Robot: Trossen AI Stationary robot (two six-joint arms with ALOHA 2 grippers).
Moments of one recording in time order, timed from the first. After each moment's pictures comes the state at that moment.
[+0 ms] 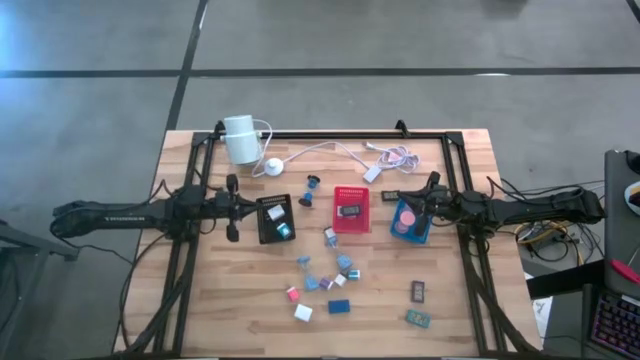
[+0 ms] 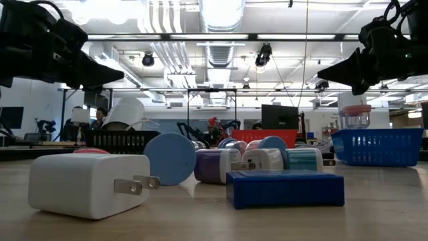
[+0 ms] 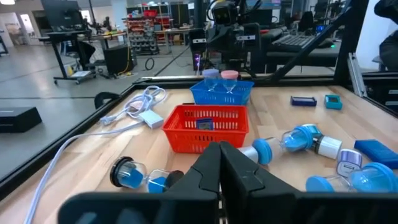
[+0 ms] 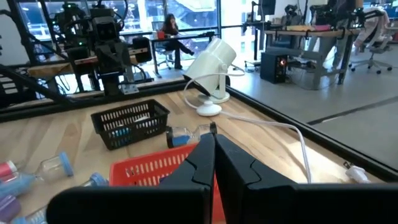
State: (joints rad) left arm 0.16 0.41 0.01 0.31 0.06 0.07; right arm 0.02 0.41 0.01 0.36 0.38 0.11
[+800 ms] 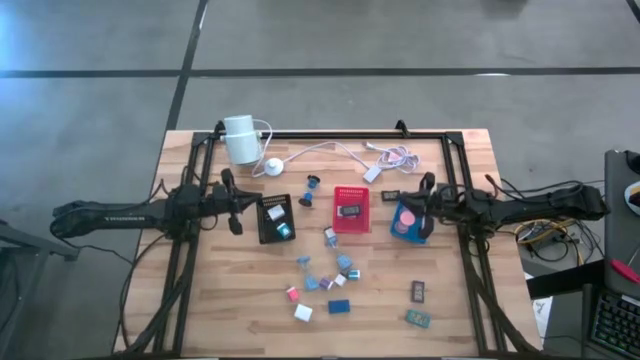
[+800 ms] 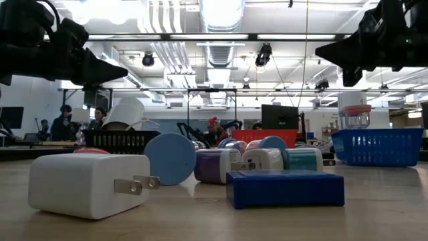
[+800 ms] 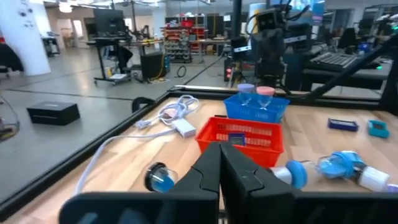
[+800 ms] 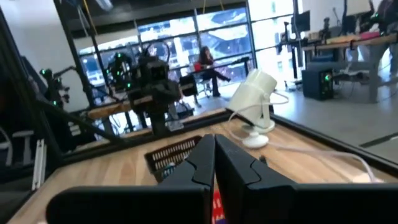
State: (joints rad) left arm 0.16 0.41 0.01 0.36 -0.09 0.04; right arm 0.03 0.52 0.02 0.61 0.25 0.21
